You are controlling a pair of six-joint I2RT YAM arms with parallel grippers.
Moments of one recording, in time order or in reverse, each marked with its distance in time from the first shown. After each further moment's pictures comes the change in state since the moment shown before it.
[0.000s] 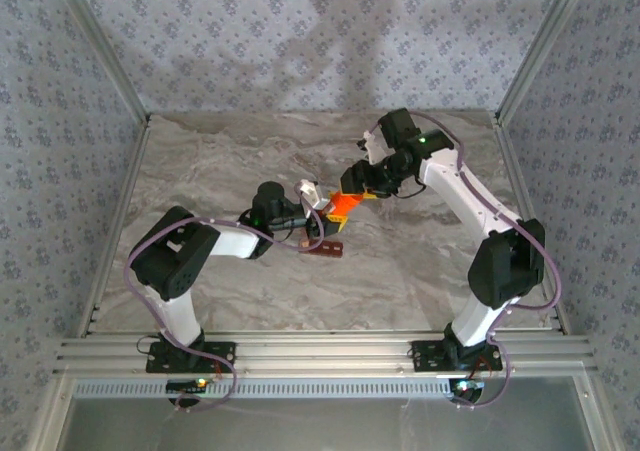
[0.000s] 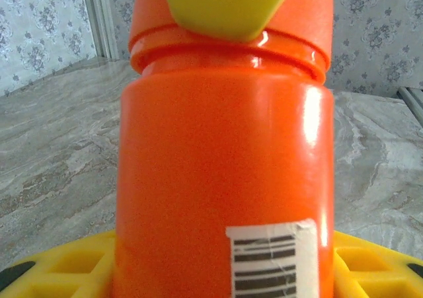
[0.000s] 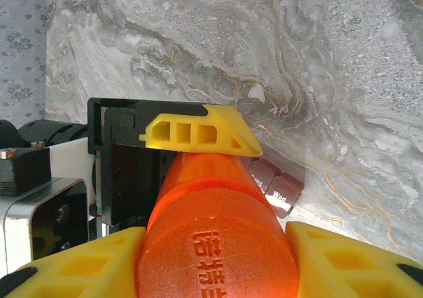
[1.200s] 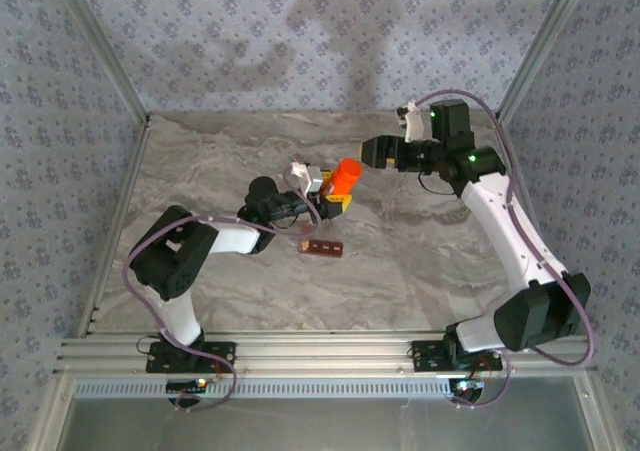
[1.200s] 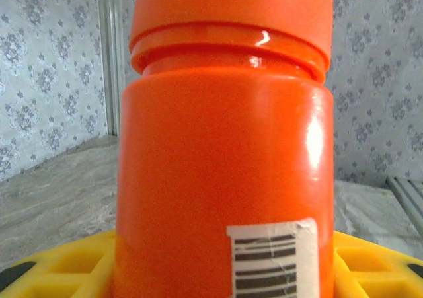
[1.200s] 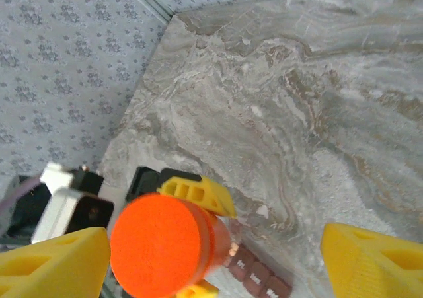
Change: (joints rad) left arm 0.011 0.001 0.055 0.257 -0.001 -0.257; right arm -0.146 -0.302 -0.160 0.366 -0.027 -0.007
